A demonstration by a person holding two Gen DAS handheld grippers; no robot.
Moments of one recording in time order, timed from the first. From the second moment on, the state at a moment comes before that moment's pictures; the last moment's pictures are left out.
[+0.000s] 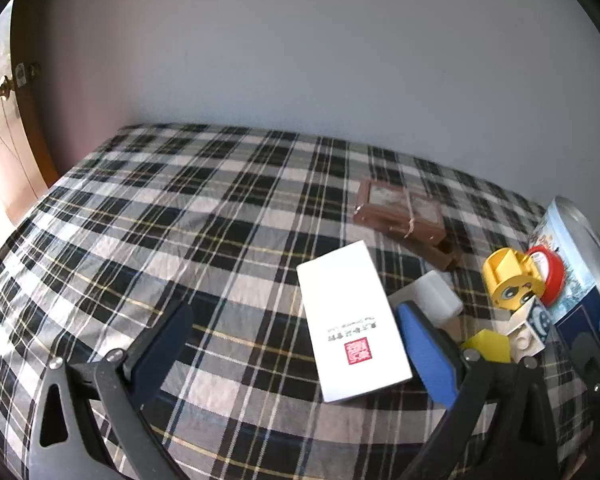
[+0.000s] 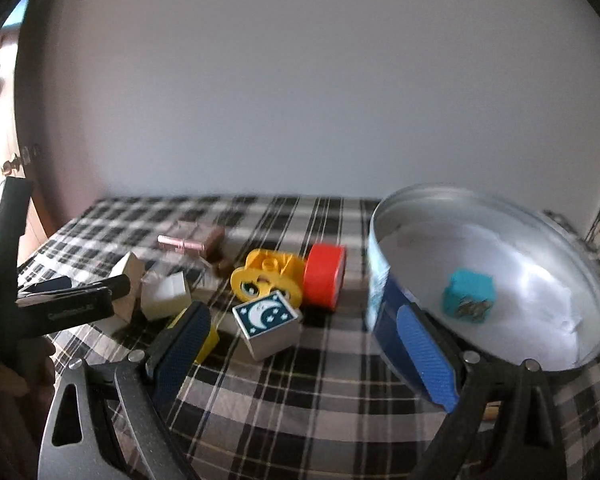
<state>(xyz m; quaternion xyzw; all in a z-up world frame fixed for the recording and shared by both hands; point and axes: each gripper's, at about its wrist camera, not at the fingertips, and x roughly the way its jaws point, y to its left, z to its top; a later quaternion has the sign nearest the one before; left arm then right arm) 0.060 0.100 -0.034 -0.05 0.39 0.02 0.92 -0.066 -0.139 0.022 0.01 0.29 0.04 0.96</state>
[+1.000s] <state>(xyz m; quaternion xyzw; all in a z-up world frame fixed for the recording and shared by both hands) 0.064 0.127 -0.040 -0.09 0.41 0.01 0.91 -0.020 -0.127 -0.009 0.02 0.38 0.12 0.92</state>
